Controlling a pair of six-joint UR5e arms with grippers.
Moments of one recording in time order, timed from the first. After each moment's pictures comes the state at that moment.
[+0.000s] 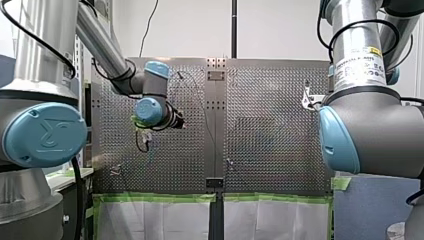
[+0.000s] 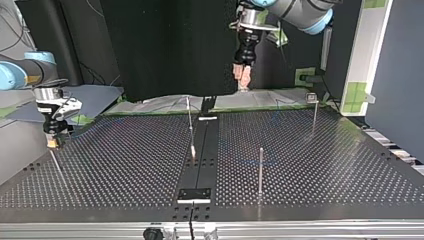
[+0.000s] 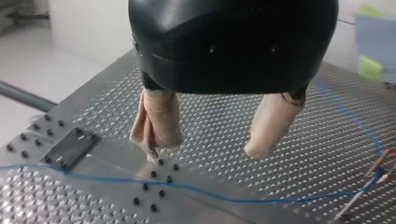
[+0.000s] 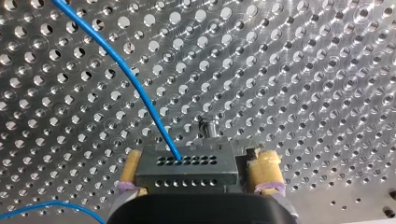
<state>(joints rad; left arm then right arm) -0.52 -1.66 -2.26 -2.47 -1.88 -1.93 1.54 -1.06 1.51 -0.52 1.21 1.69</state>
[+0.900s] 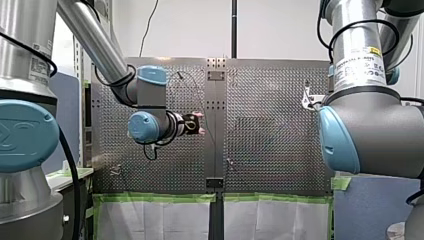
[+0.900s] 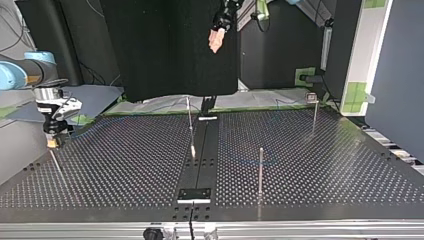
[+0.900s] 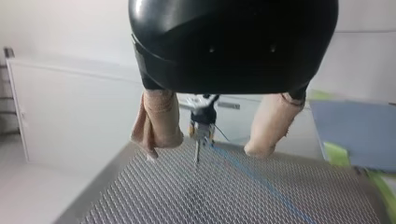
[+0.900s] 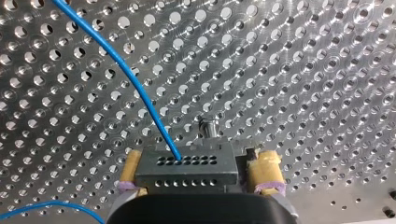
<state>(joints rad) -0.79 -1.66 -2.40 -2.21 -1.90 -1.77 1.54 -1.06 1.51 -0.52 1.21 1.69</state>
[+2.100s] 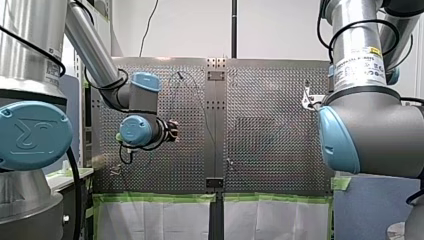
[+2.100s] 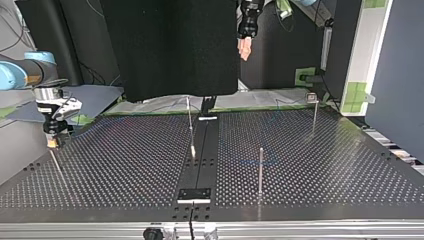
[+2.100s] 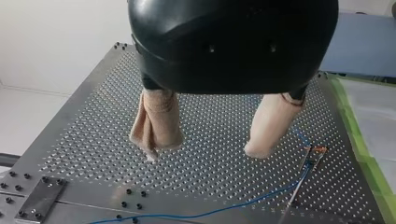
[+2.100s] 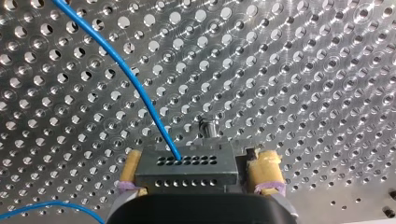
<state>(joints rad) -0.66 -1.66 -2.46 -2.24 -2.04 -1.72 1.54 -1.06 1.51 -0.52 1.21 1.69</state>
